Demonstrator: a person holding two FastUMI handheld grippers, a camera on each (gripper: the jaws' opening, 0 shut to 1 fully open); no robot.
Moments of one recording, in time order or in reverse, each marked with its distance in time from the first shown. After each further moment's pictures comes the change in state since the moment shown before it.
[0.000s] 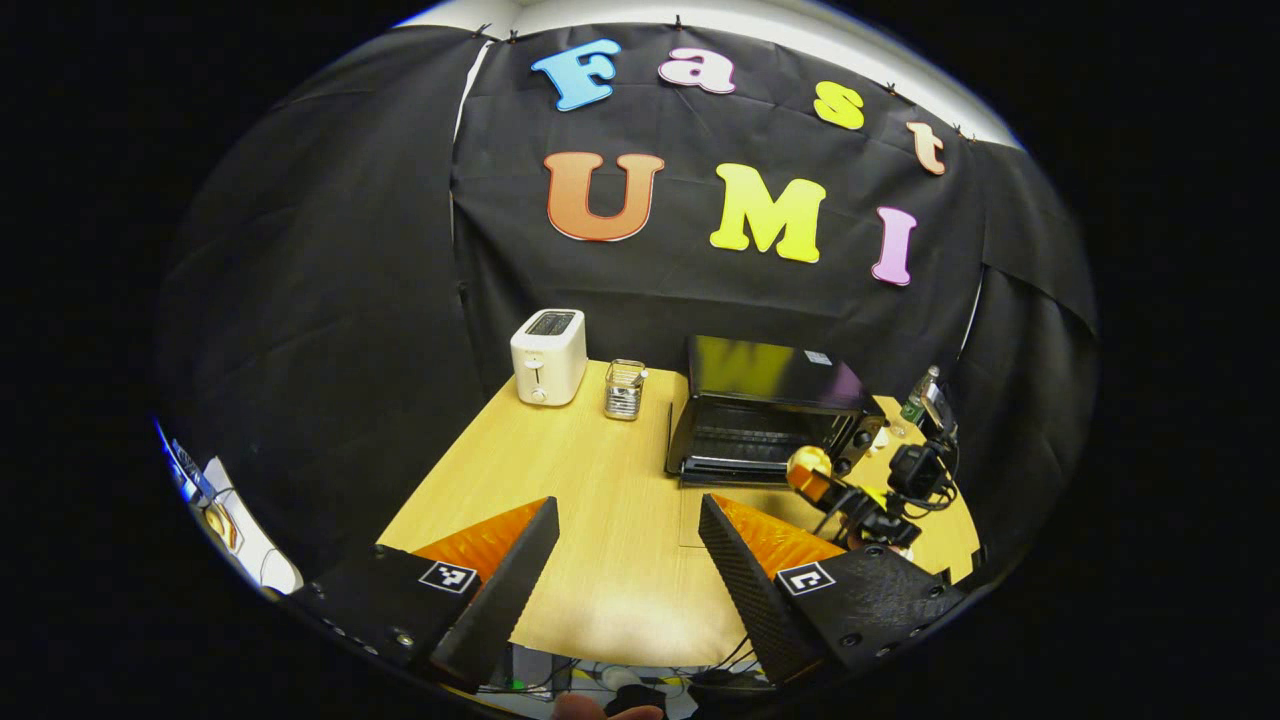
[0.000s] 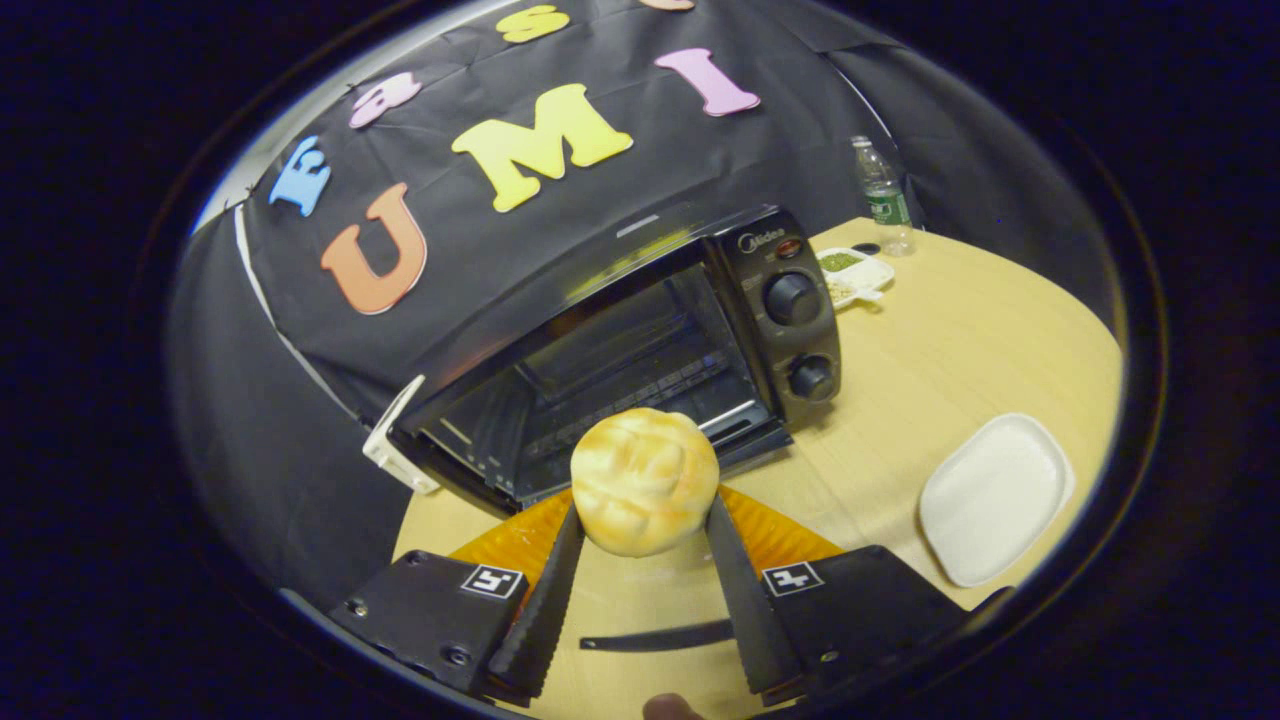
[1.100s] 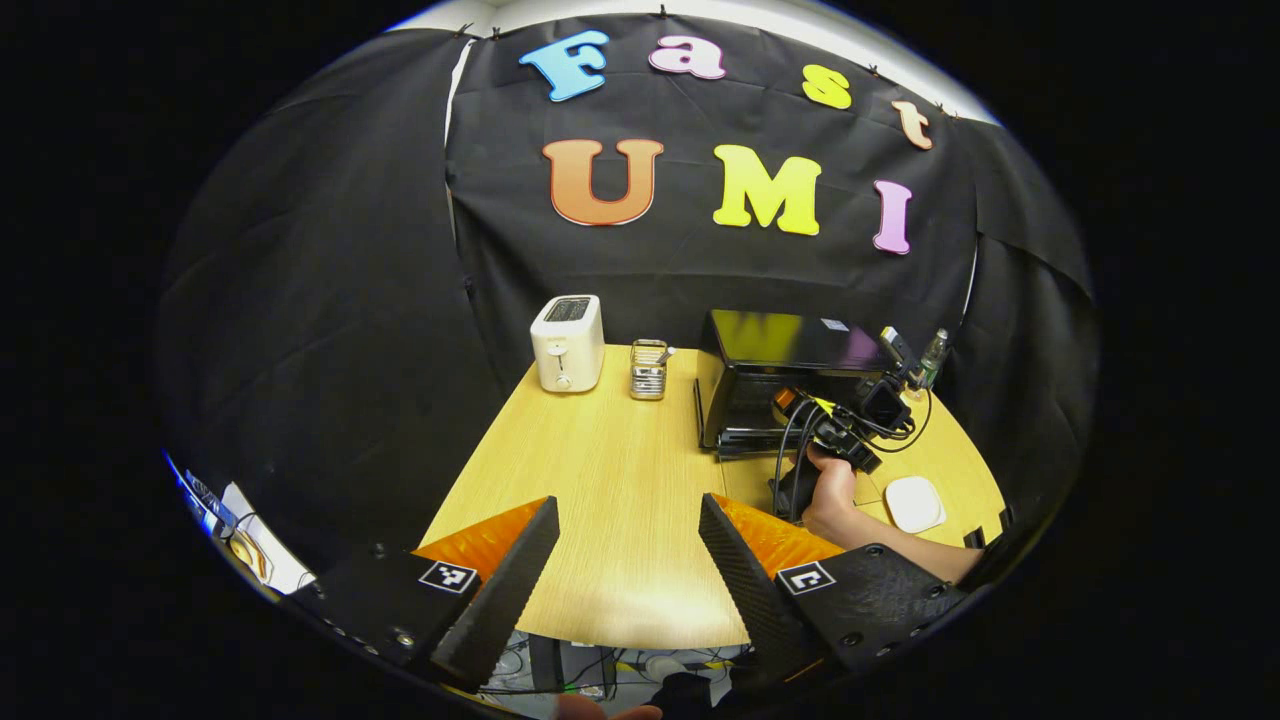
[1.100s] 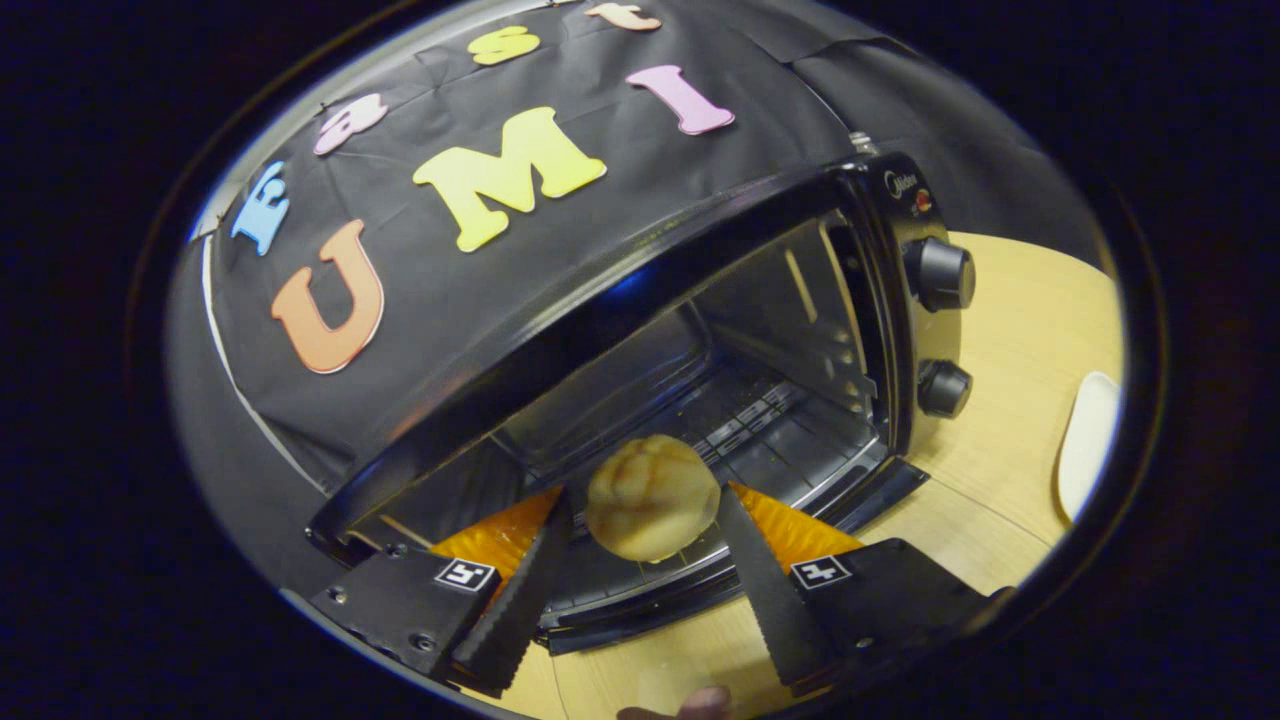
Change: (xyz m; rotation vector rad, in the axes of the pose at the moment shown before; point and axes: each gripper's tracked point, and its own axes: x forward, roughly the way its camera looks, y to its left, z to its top) left arm -0.004 0.042 -0.021 0.060 0.033 -0.010; right arm 0.094 0.027 0.024 0.034 -0.173 -0.062
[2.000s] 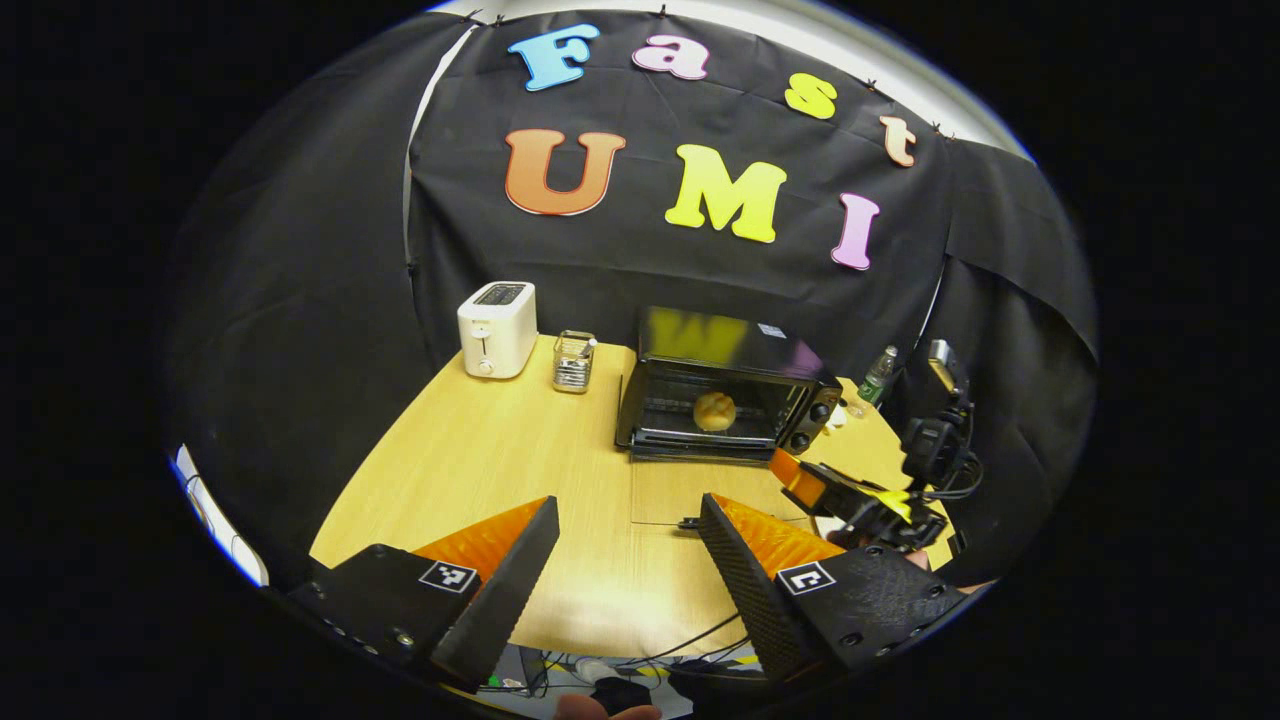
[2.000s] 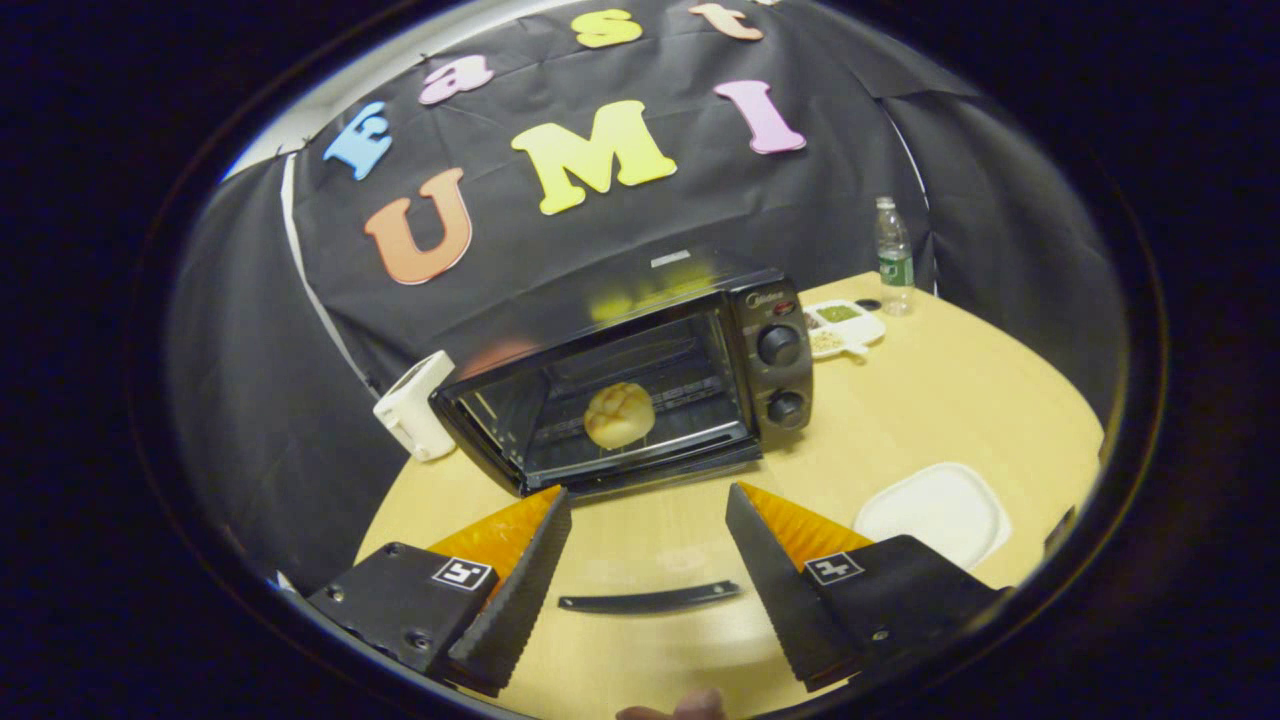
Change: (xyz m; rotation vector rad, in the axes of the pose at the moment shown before) left arm 0.014 -0.094 -0.012 -0.081 -0.006 -0.142; right arm -0.191 -0.079 0.023 -0.322 0.145 0.075
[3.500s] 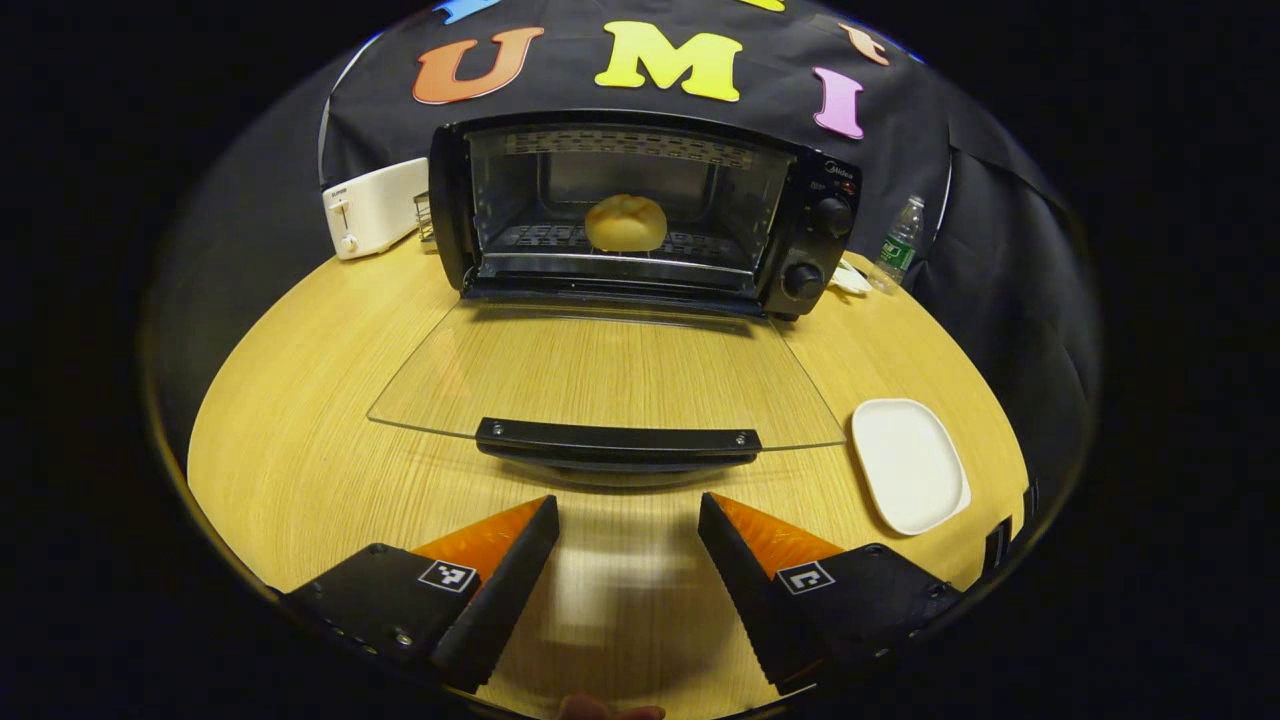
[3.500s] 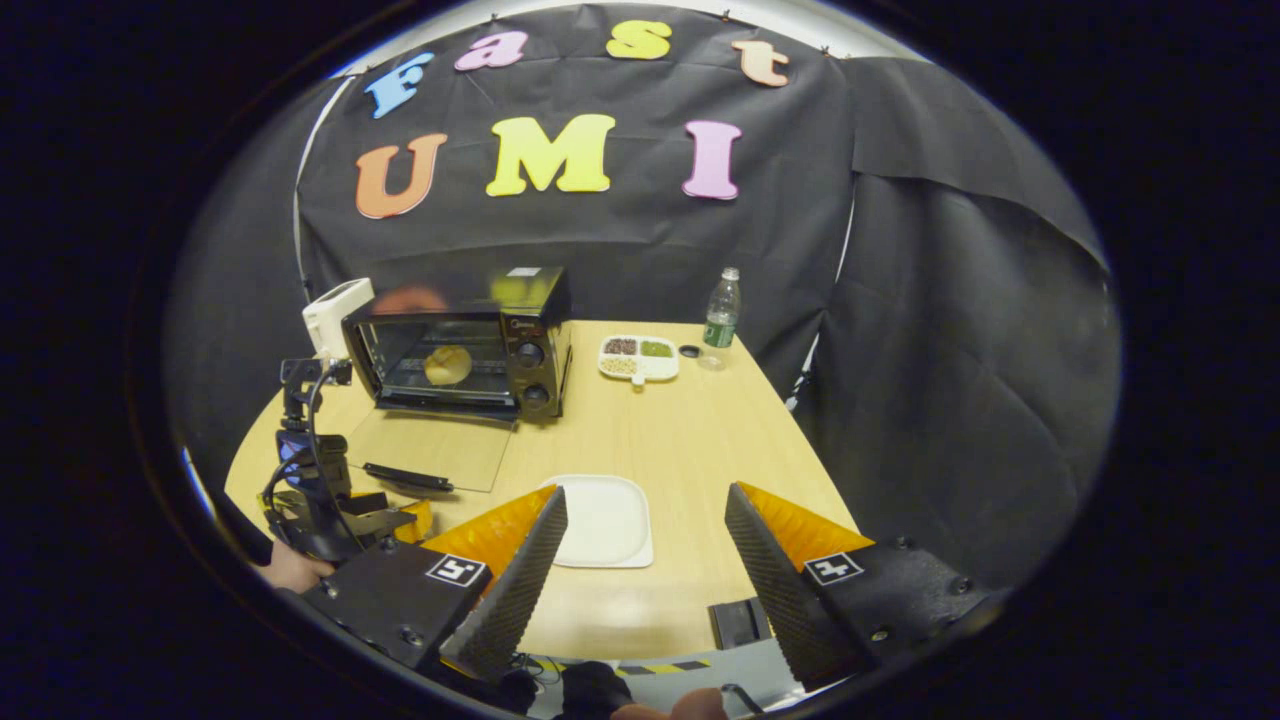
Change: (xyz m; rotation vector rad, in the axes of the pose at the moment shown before) left arm 0.197 -0.118 -0.185 0.067 0.253 0.010; right arm -0.165 -0.198 0.043 -0.267 0.064 -0.248
